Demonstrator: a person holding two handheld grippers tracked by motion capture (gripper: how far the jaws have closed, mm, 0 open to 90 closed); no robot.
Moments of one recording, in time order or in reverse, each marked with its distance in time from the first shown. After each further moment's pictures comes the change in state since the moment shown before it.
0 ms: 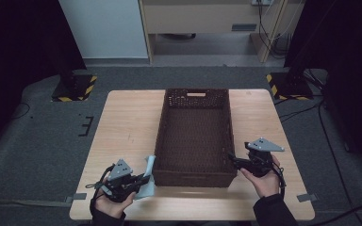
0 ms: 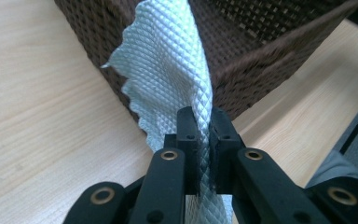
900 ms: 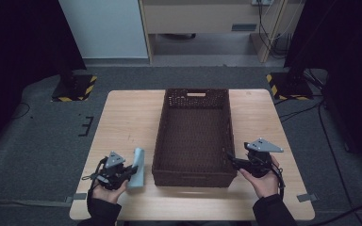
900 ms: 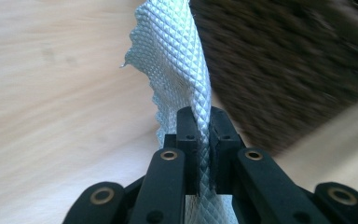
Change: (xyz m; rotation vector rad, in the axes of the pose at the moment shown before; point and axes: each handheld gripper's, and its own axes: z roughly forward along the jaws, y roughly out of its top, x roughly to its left) left arm 0.060 -0.010 0.013 0.021 0.191 -0.092; right arm 0.002 -0.002 0.002 -0.007 -0.005 0.006
